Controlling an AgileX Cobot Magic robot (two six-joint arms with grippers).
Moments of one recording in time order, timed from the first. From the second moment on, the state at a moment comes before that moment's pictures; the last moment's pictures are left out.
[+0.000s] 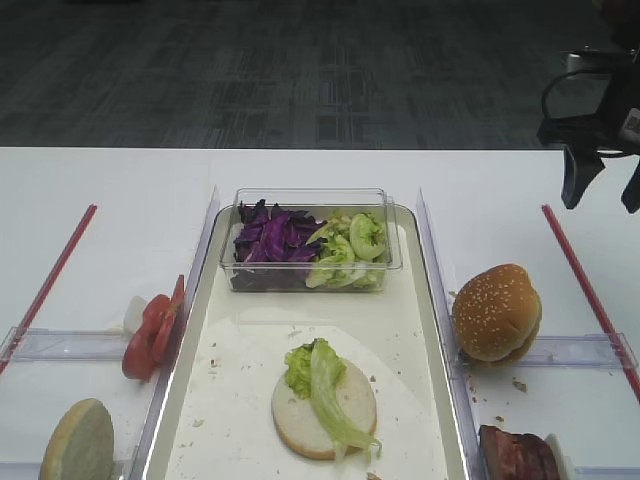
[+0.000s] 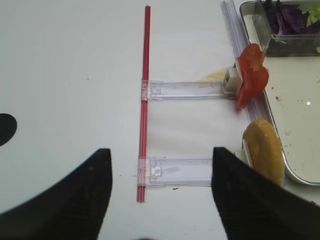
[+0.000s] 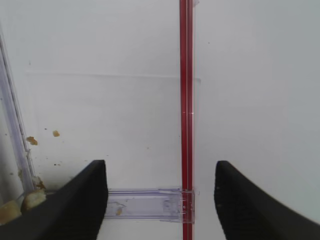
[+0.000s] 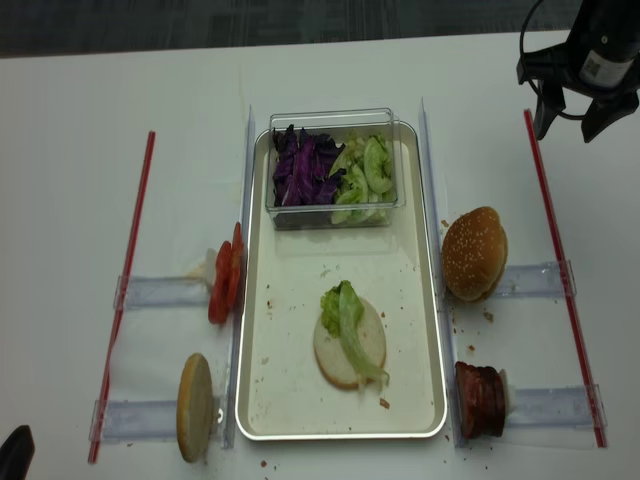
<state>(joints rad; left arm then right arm) -0.04 -0.02 -0.49 0.03 1.19 -0.05 -0.04 1.94 -1.57 0.10 1.22 -0.03</state>
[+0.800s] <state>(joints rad) -0.04 -0.02 -0.49 0.03 1.19 -0.05 -0.04 1.53 -1.17 0.10 1.22 -0.04</state>
